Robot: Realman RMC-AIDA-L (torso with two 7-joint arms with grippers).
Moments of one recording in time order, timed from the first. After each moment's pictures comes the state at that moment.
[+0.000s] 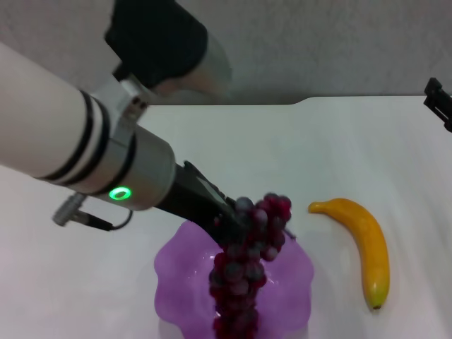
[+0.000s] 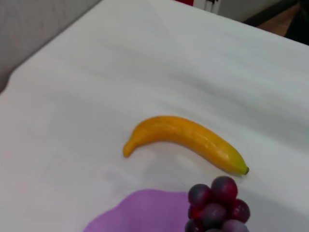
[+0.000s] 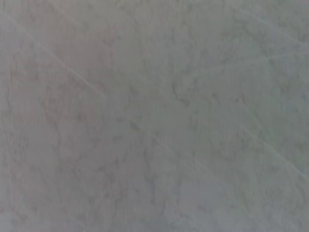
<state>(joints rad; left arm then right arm) -0.57 -2.03 -1.48 -1.88 2.43 -1.60 0.24 -0.03 2.01 -1.79 -1.35 0.29 -0.19 0.15</state>
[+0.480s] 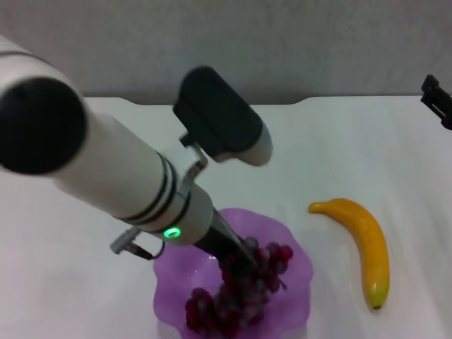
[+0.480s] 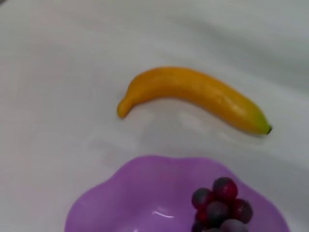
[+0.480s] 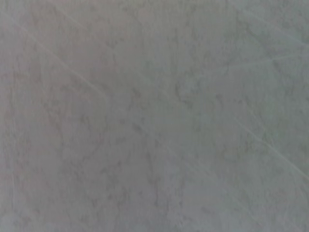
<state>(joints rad) -0.64 -2.03 -1.27 -1.55 2.50 -1.36 0.25 -0.02 2.01 -1.79 -1.35 0.29 -0.19 0.15</state>
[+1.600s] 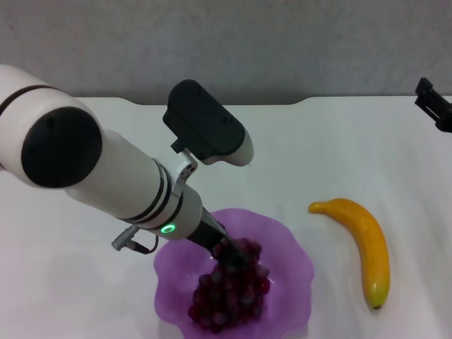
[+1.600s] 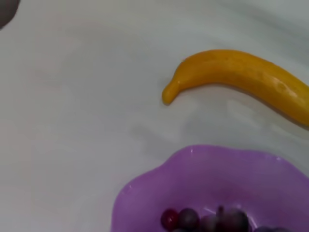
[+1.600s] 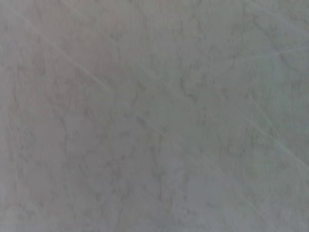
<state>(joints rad) -0.66 -2.03 -1.25 -1.35 2.53 -1.19 0.26 0.00 2.01 -1.79 -1.34 0.29 -0.18 0.15</state>
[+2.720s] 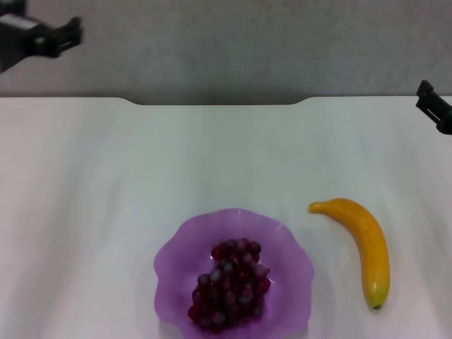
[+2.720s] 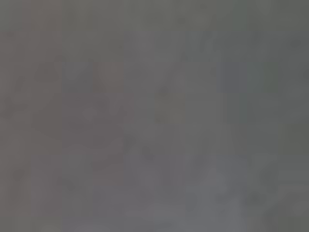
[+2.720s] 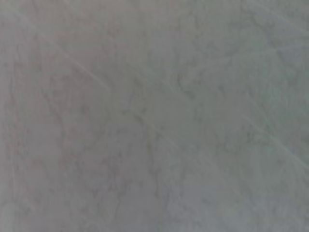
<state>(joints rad) -0.25 -2.03 -1.66 -1.63 2.72 -0.51 0.34 -0.01 2.01 -1.79 -1.33 0.29 -0.18 0.15</state>
